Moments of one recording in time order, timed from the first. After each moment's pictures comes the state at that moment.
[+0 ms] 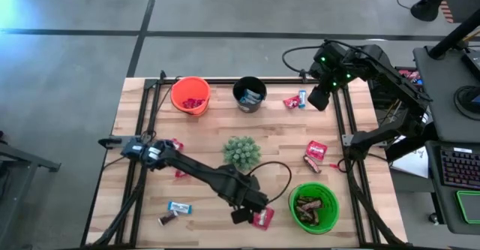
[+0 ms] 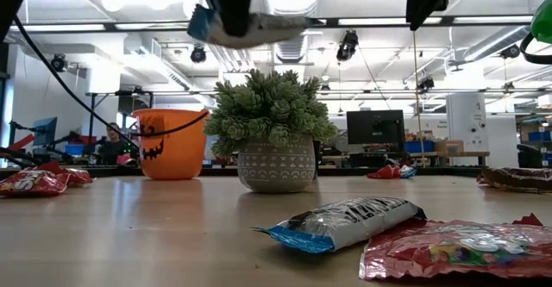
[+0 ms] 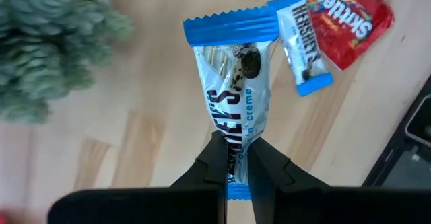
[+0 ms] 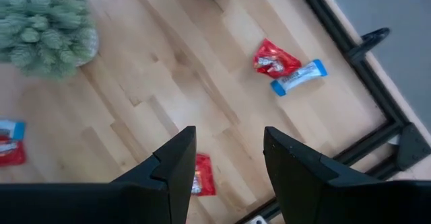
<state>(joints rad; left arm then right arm) -0.42 2.32 2.35 -1.52 -0.07 -0.76 -0.57 1.37 1.75 -1.57 -0.08 0.04</state>
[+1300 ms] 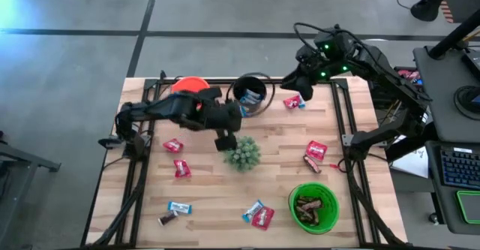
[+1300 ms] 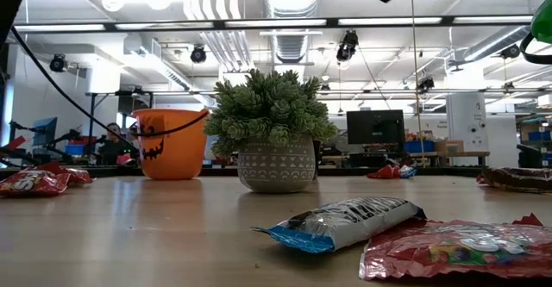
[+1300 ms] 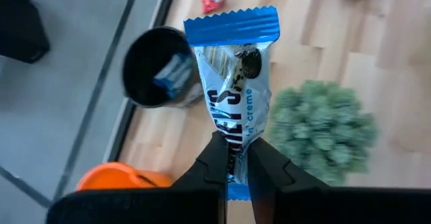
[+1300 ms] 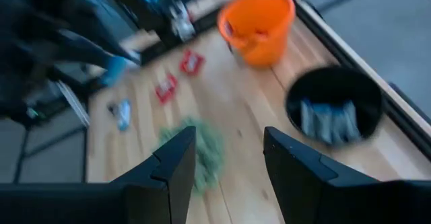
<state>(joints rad) -0.12 1.90 2.34 -1.57 -0.49 -0.26 -0.53 1.37 1.75 -1.01 -0.45 0.14</state>
